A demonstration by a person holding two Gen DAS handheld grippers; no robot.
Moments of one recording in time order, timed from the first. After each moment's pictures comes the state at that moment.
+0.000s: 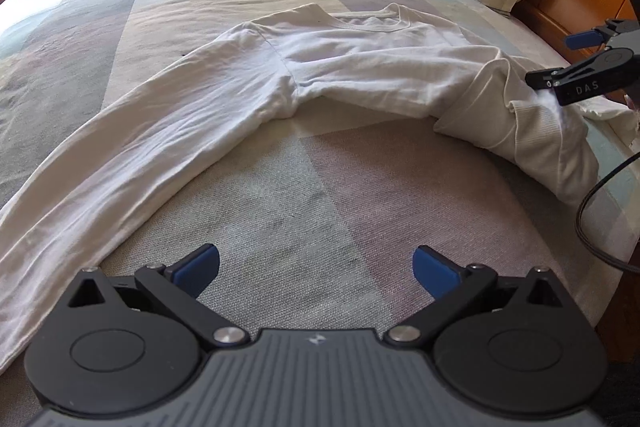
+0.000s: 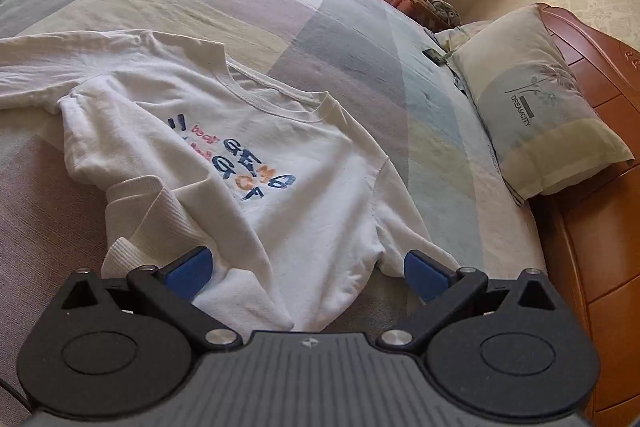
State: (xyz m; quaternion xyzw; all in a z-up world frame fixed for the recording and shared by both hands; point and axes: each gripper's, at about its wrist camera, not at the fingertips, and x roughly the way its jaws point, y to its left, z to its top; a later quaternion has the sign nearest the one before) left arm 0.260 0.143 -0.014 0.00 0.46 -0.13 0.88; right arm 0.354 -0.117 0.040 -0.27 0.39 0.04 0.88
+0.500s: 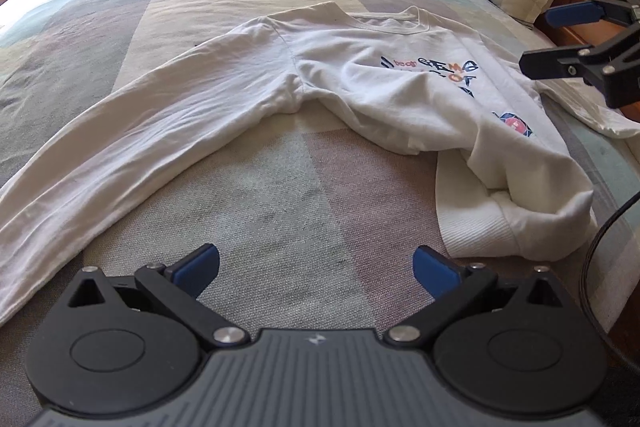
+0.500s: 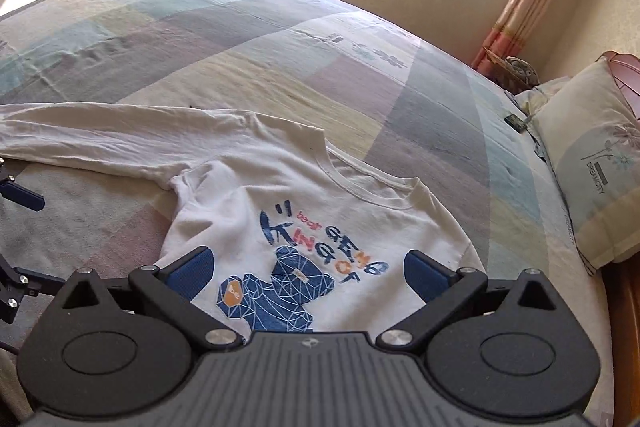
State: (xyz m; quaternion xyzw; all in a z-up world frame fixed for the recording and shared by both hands) left arm 0.255 0.128 -0.017 -0.03 0.46 -0.08 0.88; right arm 0.336 -0.073 0.074 -0.24 0.34 0.24 0.88
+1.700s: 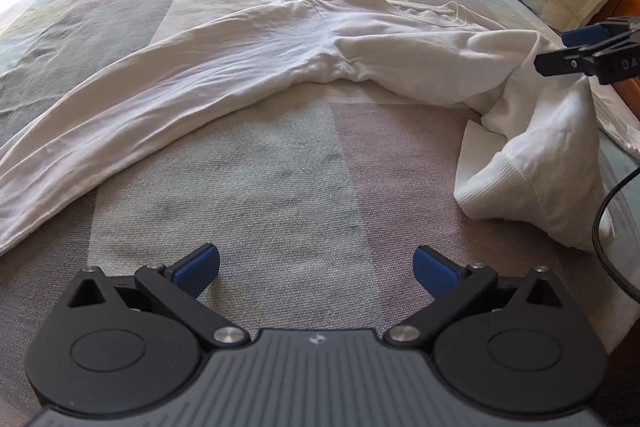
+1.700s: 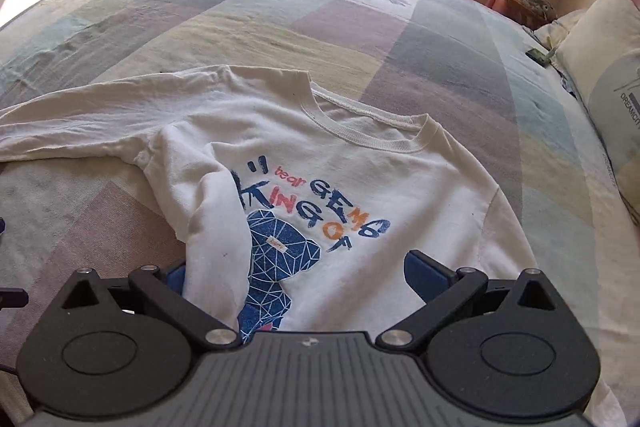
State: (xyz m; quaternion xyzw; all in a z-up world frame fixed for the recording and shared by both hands) left arm 0.242 0.132 -0.027 -0.05 0.48 -0.03 0.88; right arm 0.379 -0.106 0.044 -0.20 0.39 0.26 0.86
